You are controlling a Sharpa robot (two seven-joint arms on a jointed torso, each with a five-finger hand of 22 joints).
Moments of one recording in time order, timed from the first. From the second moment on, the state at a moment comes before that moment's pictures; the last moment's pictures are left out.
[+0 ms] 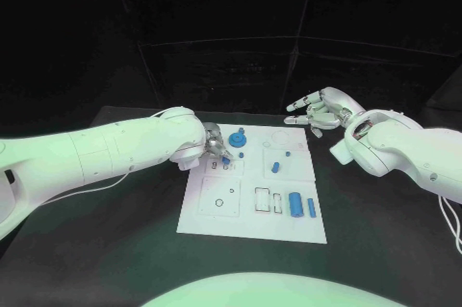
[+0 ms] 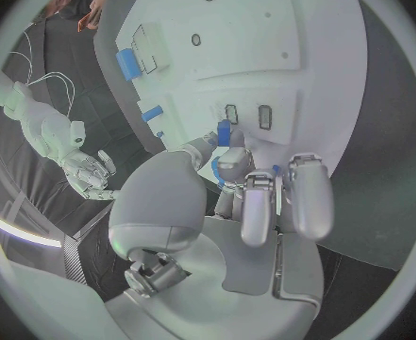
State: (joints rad) left arm 1.28 -0.59 -0.15 1.27 -0.96 0.03 -0.57; left_hand 1.17 -0.04 0.45 0.07 0.05 0.89 0.05 0.62 0.55 1.31 -0.02 1.10 1.05 1.47 -0.09 1.57 1.31 0.07 1.46 0.03 1.37 1.26; right arm 1.26 -0.81 -0.06 1.47 -0.84 -0.38 0.04; right_hand 1.32 0.01 -0.03 -0.02 0.19 0.88 0.18 0.10 0.07 1.33 0.09 1.32 1.24 1.47 0.01 1.49 1.31 0.14 1.21 0.11 1.18 0.75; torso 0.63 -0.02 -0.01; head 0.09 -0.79
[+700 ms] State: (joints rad) left arm 1.28 -0.59 -0.15 1.28 -0.97 0.08 -0.58; left_hand 1.16 -0.05 0.47 0.06 0.05 0.89 0.06 0.62 0.55 1.32 -0.03 1.10 1.05 1.47 -0.09 1.57 1.31 0.07 1.46 0.03 1.37 1.27; right arm 1.26 -0.81 -0.06 1.47 -0.84 -0.38 0.04; right_hand 1.32 0.01 -0.04 -0.02 0.19 0.88 0.18 0.10 0.07 1.33 0.09 1.32 1.24 1.47 0.01 1.49 1.31 0.14 1.21 0.11 1.18 0.75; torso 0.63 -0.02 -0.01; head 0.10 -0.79
